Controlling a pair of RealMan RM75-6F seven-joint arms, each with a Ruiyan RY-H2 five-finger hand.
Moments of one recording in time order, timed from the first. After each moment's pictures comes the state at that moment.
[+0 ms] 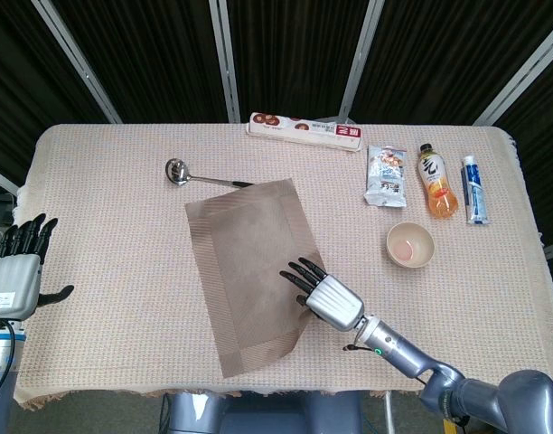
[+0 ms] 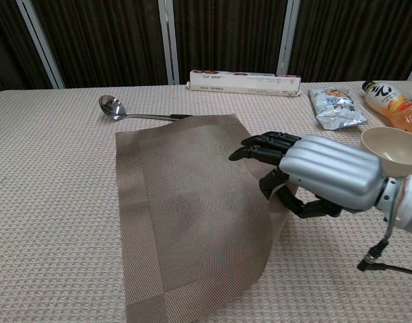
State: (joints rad) left arm -0.25 -1.09 -0.12 -1.92 1.18 1.42 0.40; right arm 0.65 -1.71 -0.09 -1.03 -1.87 1.33 0.03
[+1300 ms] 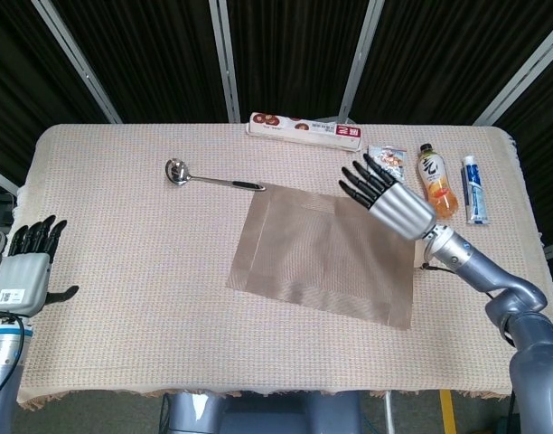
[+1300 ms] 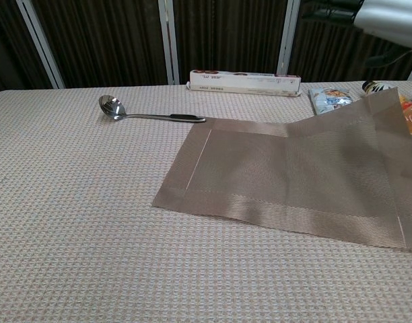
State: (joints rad) left arm -0.28 -1.12 -0.12 -1.85 1.18 1.36 0.40; right arm 0.80 -1.59 0.05 -0.40 -1.83 1.47 -0.07
